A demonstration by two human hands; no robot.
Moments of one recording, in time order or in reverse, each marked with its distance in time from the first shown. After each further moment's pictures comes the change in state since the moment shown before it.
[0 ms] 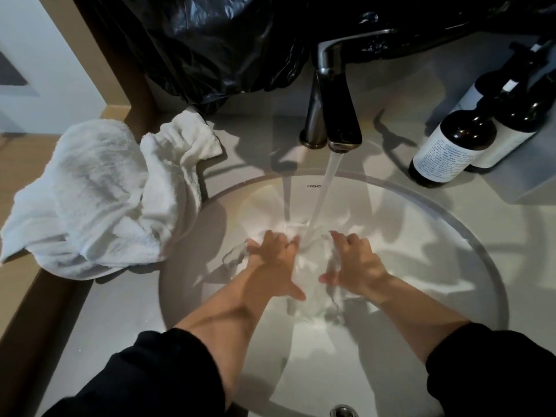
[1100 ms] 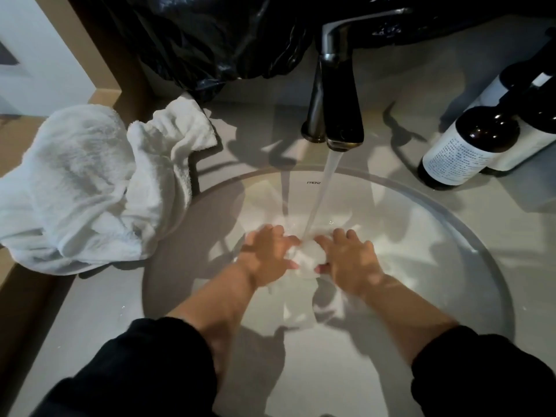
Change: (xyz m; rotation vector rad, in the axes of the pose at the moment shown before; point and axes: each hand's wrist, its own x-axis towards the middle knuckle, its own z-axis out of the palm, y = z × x) left_hand 0.019 -0.011 0.005 -0.230 0.134 0.064; right_hand -0.001 -0.008 -0.015 -0.198 -0.001 -0.194
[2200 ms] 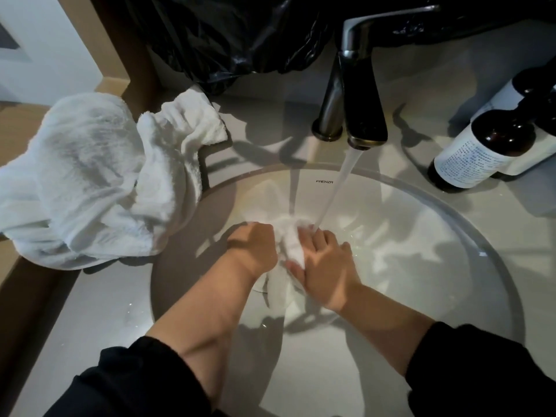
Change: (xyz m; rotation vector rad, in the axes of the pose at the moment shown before) left_hand -0.010 -0.010 -0.027 0.043 -0.015 -0.297; right_hand 0.000 -0.047 0.011 -0.019 0.141 -0.087
